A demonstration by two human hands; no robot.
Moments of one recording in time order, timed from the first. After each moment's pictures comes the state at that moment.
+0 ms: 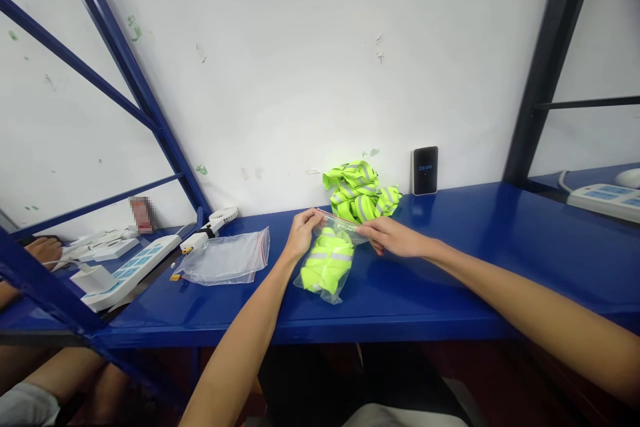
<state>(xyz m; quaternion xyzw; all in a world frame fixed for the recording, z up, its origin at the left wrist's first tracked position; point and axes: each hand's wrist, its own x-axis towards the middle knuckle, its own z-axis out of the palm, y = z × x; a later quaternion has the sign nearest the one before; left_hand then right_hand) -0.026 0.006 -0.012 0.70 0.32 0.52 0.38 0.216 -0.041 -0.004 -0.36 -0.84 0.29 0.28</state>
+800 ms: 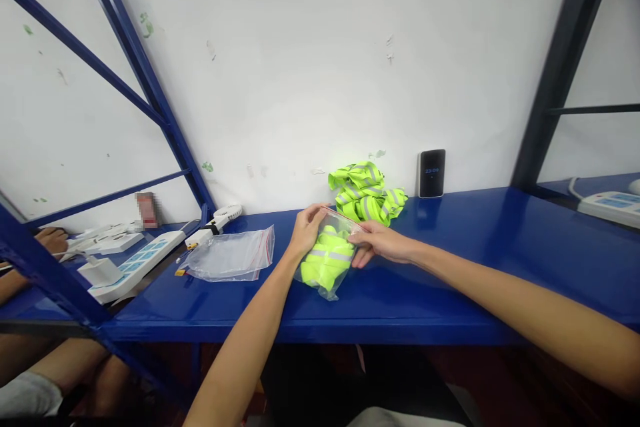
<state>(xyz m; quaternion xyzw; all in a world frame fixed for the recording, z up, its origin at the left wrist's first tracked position) -0.032 0.009 -0.008 0.72 0.32 0.55 0.28 0.181 -0.037 -0.016 -0.31 -0.66 0.61 0.32</state>
